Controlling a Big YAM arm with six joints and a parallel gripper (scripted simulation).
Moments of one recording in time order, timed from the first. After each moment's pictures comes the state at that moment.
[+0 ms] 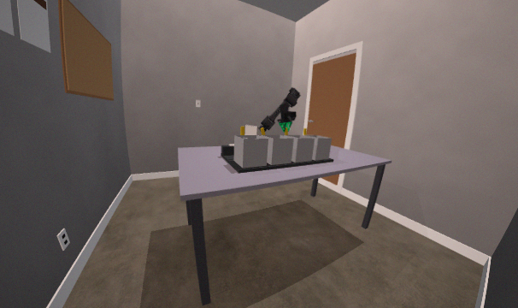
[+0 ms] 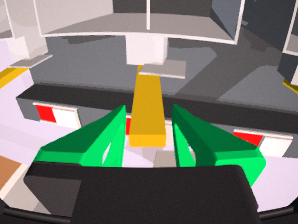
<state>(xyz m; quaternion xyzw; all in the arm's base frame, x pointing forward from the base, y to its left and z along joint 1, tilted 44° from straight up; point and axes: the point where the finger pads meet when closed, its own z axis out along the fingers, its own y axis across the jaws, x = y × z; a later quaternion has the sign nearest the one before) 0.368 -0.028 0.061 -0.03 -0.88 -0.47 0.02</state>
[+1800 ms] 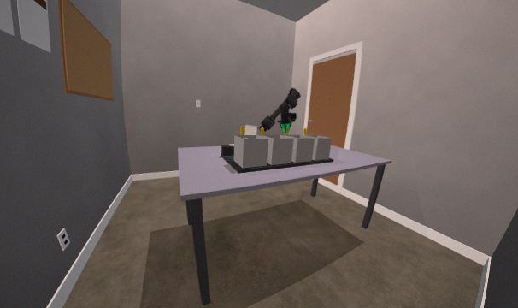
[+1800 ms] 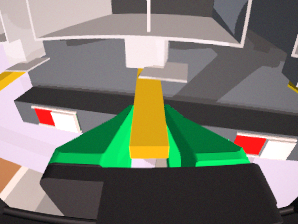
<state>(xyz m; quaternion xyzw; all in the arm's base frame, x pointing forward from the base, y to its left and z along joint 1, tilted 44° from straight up) 0.368 -0.020 0.056 -0.03 -0.88 -0.47 0.02</state>
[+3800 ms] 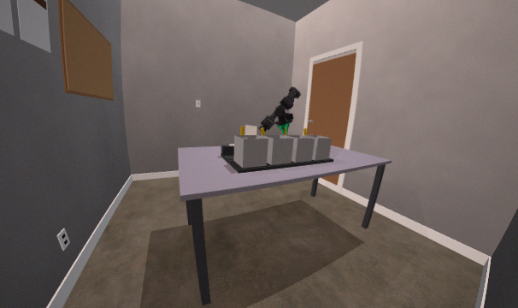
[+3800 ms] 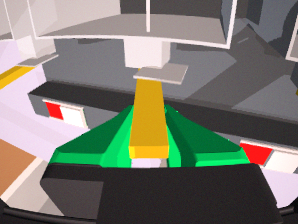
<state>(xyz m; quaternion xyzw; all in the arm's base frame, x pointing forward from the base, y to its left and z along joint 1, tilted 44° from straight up) 0.367 -0.026 0.046 -0.04 -0.85 -0.52 0.02</state>
